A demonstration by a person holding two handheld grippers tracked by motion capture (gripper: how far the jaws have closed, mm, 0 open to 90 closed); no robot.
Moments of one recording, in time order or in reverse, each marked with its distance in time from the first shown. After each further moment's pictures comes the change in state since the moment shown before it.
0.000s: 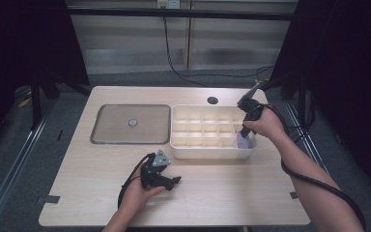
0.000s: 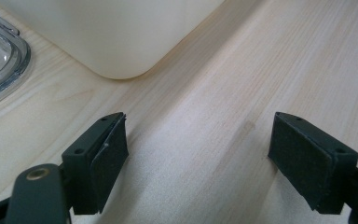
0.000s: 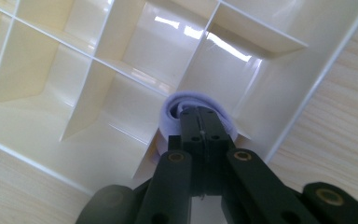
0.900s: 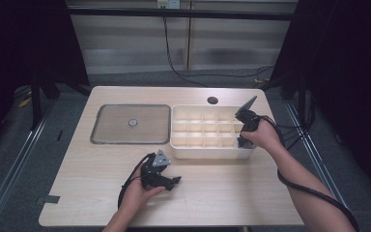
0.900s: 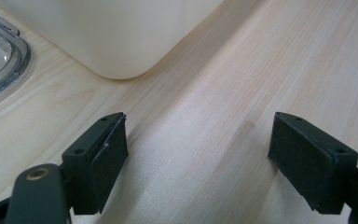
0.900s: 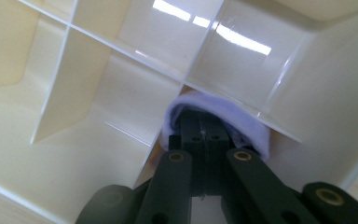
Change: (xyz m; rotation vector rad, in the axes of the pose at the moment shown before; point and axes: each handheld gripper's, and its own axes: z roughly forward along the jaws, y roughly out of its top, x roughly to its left) left arm 0.000 0.000 0.000 -0.004 0.002 0.000; right arm 0.003 -0.015 0.036 0.010 0.034 0.014
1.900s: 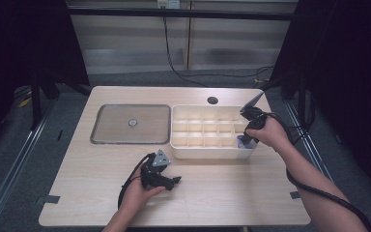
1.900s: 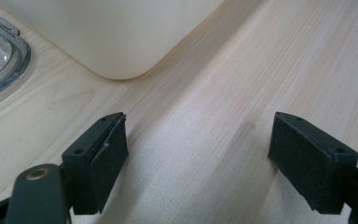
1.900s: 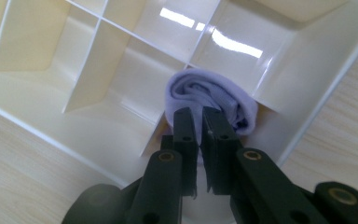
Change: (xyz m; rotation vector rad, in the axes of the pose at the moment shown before) left arm 0.000 0.000 0.000 -0.003 -0.003 -0.003; right arm 0.000 -0.011 -0.029 -0.034 0.018 -0.024
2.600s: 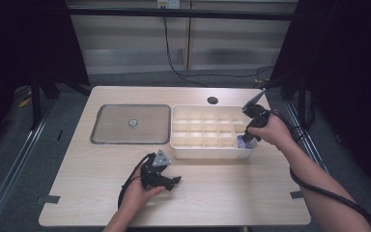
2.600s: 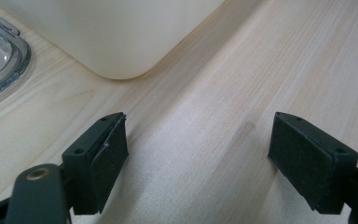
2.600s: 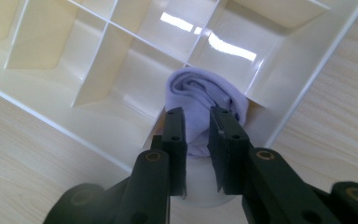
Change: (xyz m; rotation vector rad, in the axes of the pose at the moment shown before) left arm 0.000 0.000 0.000 0.000 0.000 -0.001; right arm 0.000 -0.001 -0.013 -0.021 -0.007 -0.014
